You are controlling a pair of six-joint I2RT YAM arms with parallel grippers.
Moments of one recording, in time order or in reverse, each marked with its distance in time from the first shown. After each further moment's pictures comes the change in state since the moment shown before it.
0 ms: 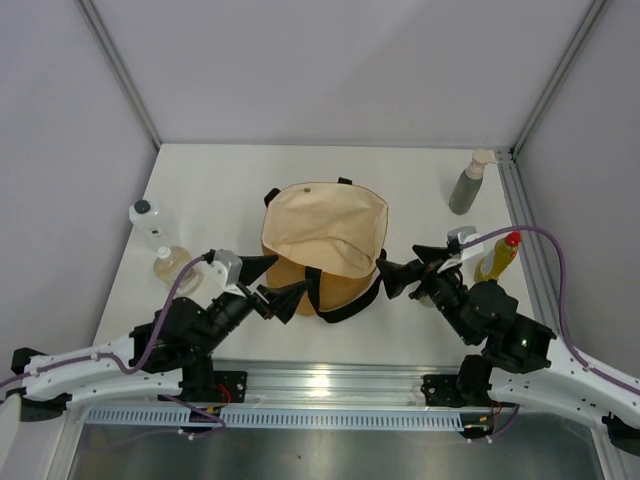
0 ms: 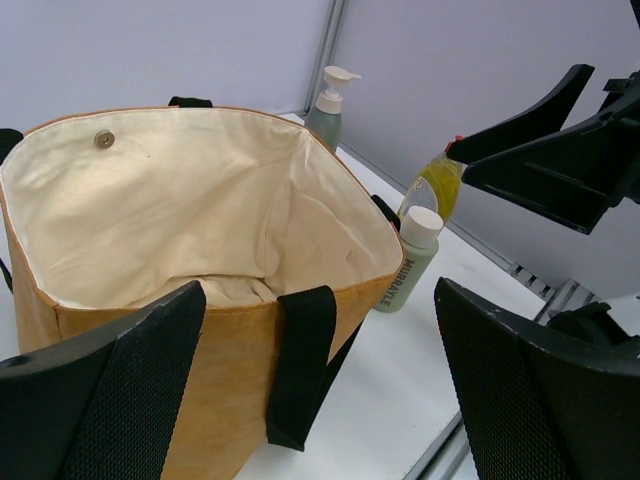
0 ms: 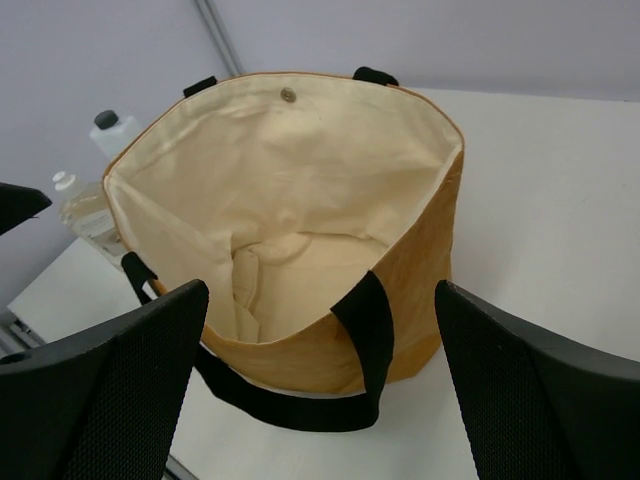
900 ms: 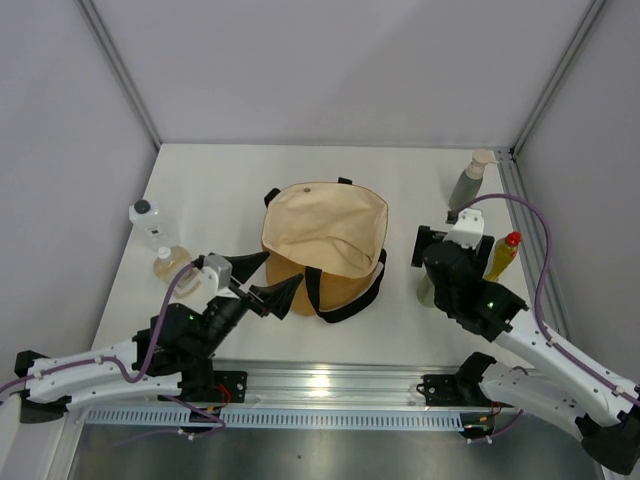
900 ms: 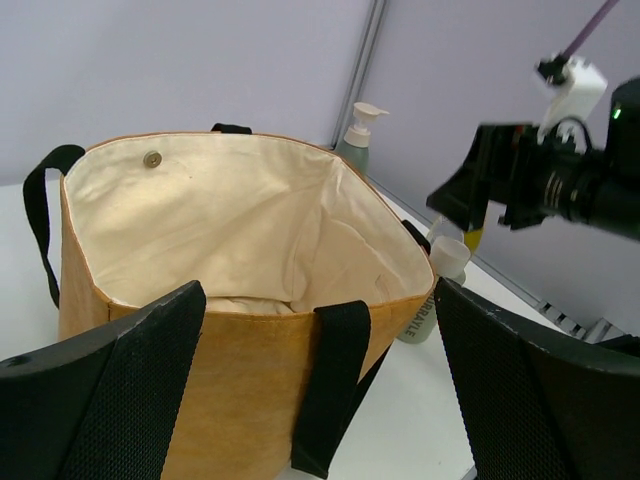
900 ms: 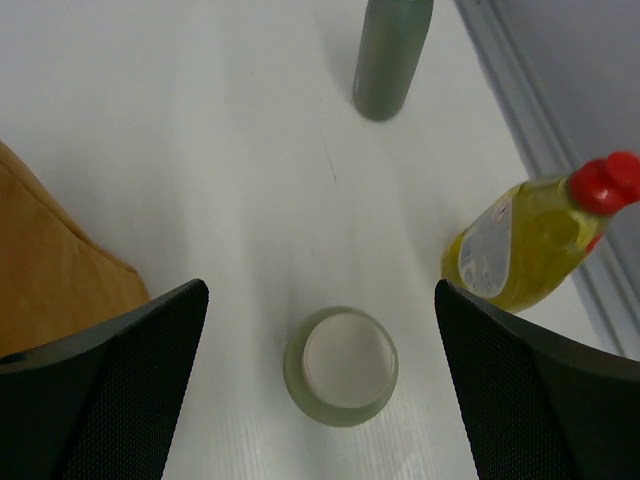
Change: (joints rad) left arm 0.000 -0.064 -0.101 0.156 -0.068 0.090; right arm -0.340 0.290 0.133 -0.343 0.379 0.082
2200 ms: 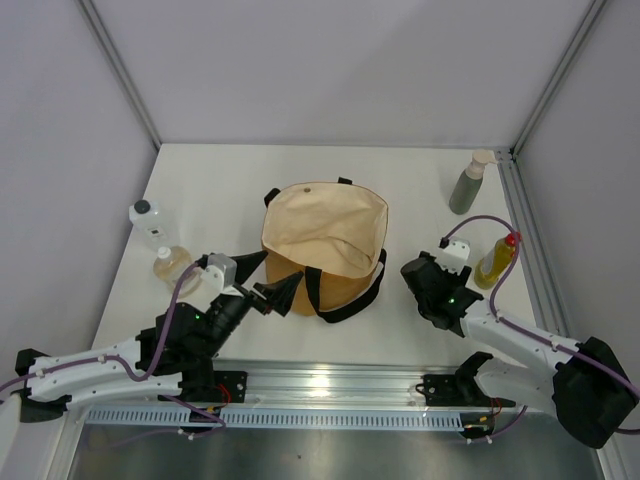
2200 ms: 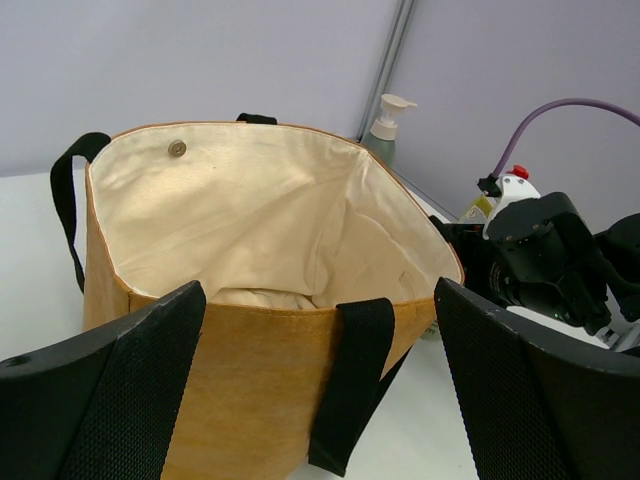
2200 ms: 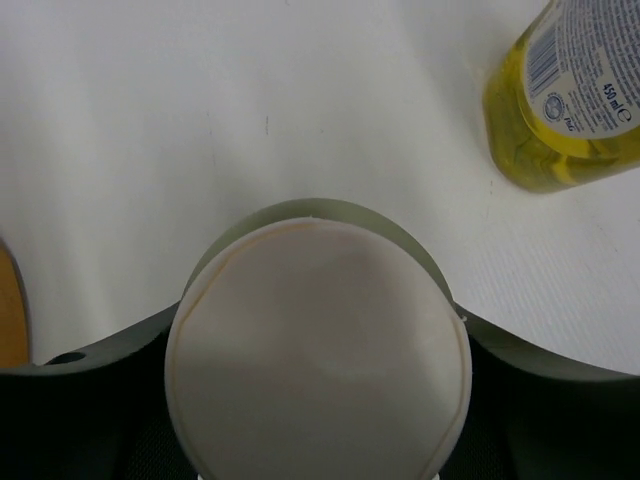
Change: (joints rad) left arm 0.000 0.025 -0.003 0.002 -0.054 0.010; right arm -0.102 0.215 -0.341 0.148 -0.098 0.387
